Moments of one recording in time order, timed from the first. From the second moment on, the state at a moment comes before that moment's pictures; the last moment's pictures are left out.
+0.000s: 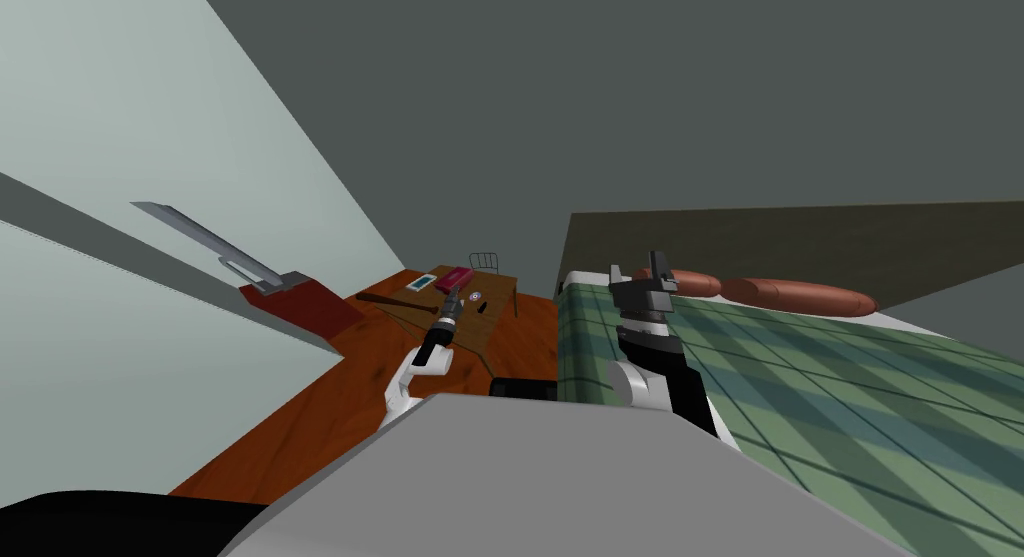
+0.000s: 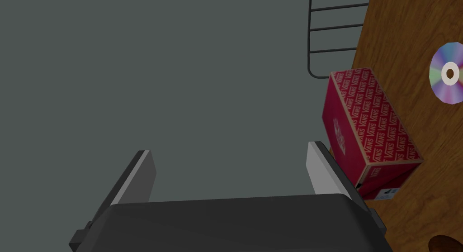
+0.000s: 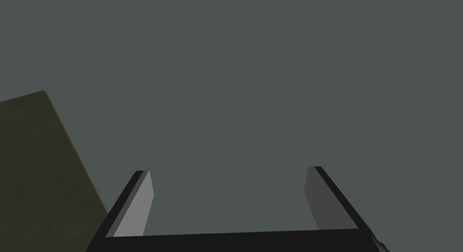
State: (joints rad) left arm 0.30 0.24 0.05 -1.87 0.02 -0.04 0.14; right arm 0.49 0.02 0.03 -2.35 -0.01 -0.40 -0.13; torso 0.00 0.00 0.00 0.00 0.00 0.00
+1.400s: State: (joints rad) left arm 0.30 0.26 0.07 -1.85 0.04 0.04 0.16; right arm 0.49 0.02 0.03 -2.35 -0.01 -0.40 -0.13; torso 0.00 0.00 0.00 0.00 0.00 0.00
